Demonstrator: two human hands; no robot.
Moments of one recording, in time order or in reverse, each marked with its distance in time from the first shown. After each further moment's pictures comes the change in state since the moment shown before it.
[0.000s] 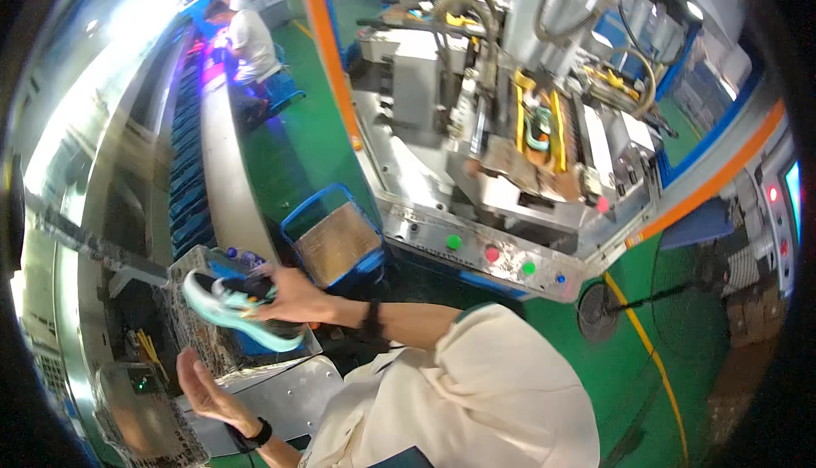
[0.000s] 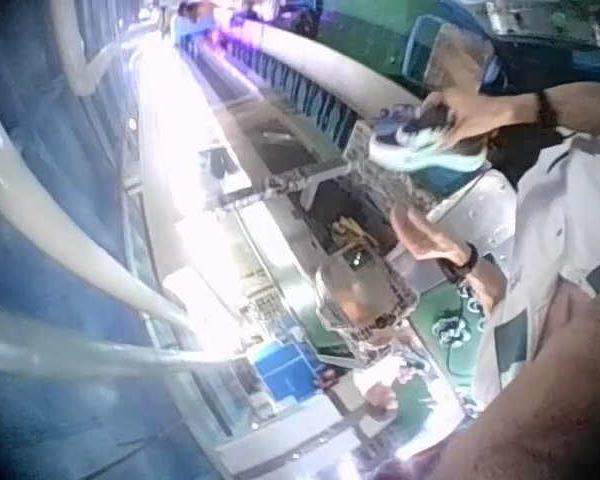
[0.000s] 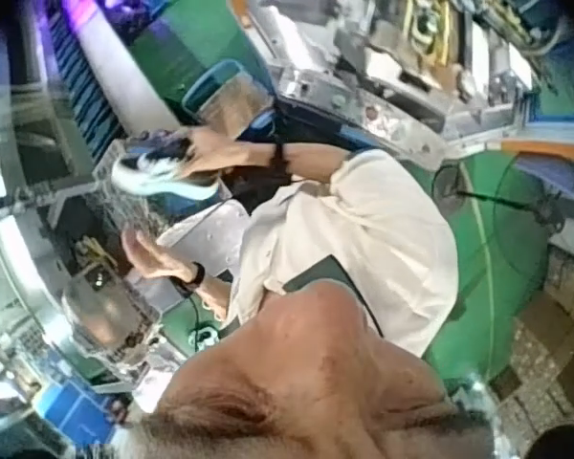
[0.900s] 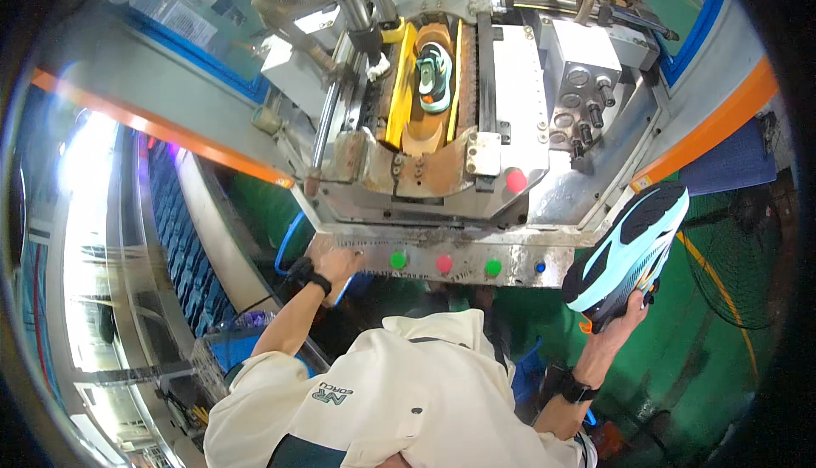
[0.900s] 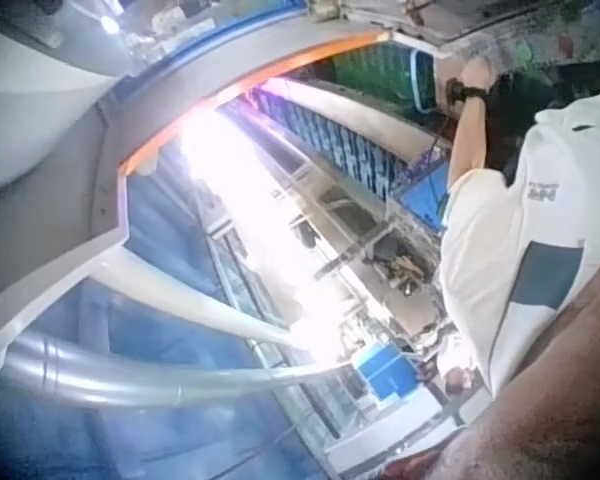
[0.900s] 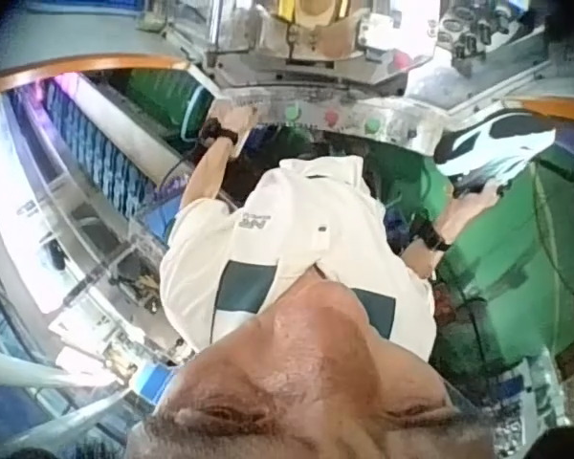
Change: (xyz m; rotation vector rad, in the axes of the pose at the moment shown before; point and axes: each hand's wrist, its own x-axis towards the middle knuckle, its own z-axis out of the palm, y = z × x) left_hand -0.174 -0.003 0.487 0.862 -1.790 0.651; right_hand -0.520 -0.001 -0.363 0.254 1.942 -0.262
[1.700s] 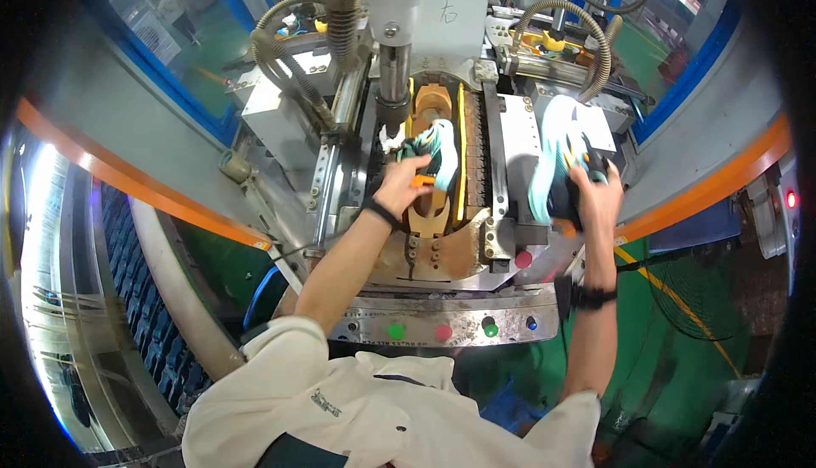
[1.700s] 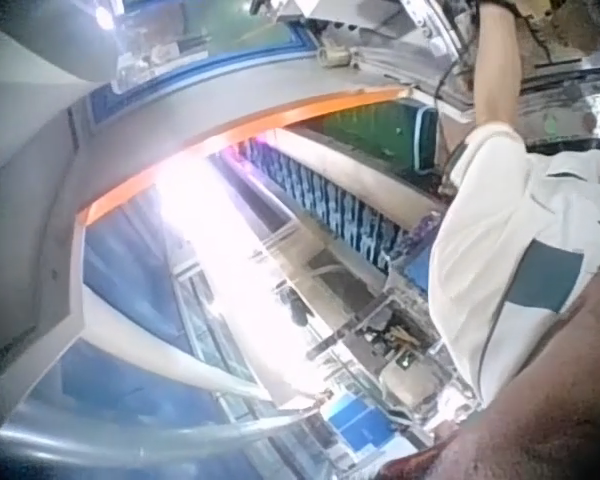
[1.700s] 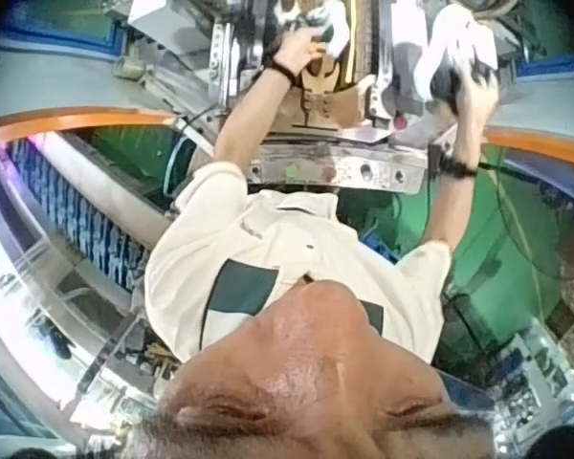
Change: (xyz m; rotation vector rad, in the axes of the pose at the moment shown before) left_hand 0.220 0.164 -0.211 -1.961 -0.174 0.083; right_hand 0.130 0.022 0.301 -0.946 -0.142 -0.288
